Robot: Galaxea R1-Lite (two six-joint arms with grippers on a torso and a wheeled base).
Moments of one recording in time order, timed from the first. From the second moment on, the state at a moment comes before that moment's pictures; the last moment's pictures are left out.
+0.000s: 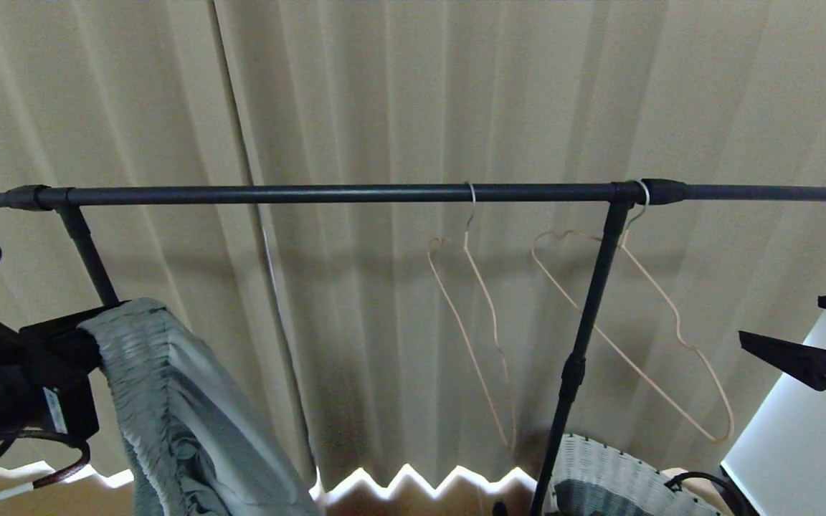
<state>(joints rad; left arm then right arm) -0.35 1.02 -0.51 -0.36 0.07 0.26 0.03 1.13 -0.74 0.07 0.08 -0.26</state>
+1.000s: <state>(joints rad) -0.29 1.06 -0.40 -0.57 -0.10 0.13 0.19 1.46 -0.86 -0.02 0.01 -0.06</state>
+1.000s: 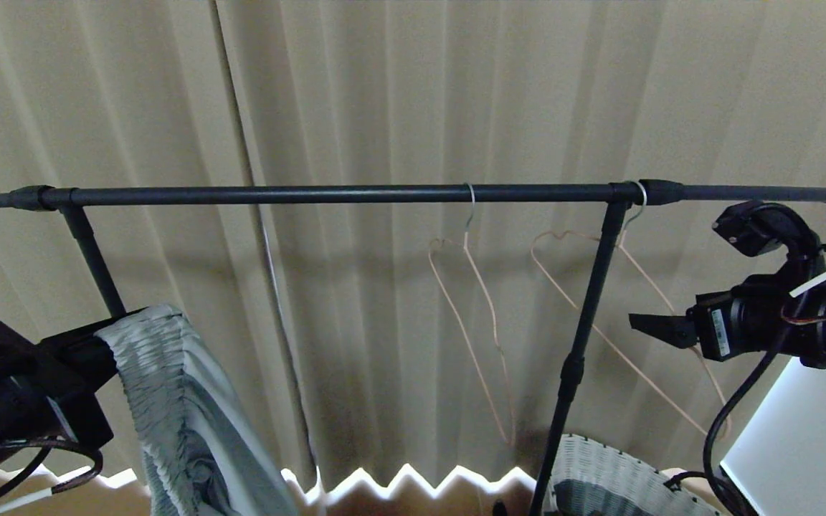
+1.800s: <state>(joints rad) -0.29 1.13 -0.40 -0.61 -0.10 0.13 0.17 1.59 -0.85 -0.09 -0.01 -0.01</state>
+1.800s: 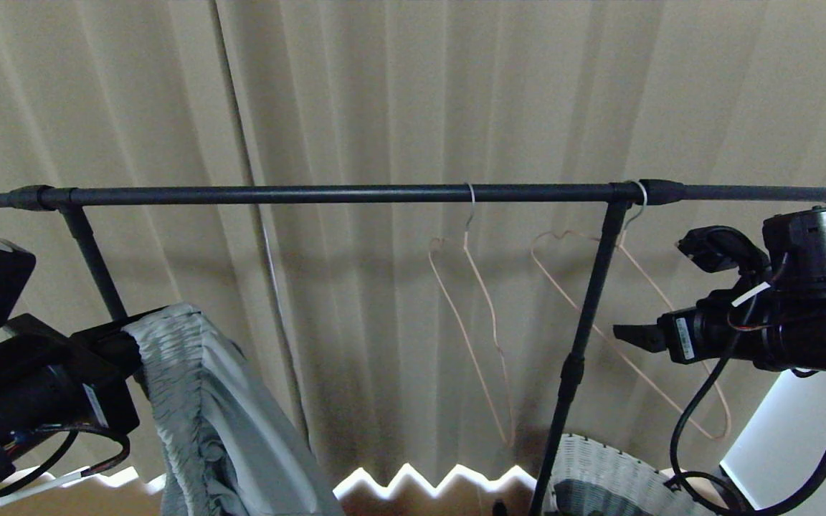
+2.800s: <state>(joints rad) -0.29 1.13 -0.39 -0.61 -0.10 0.14 0.17 1.50 -0.84 -0.11 -0.09 -0.01</state>
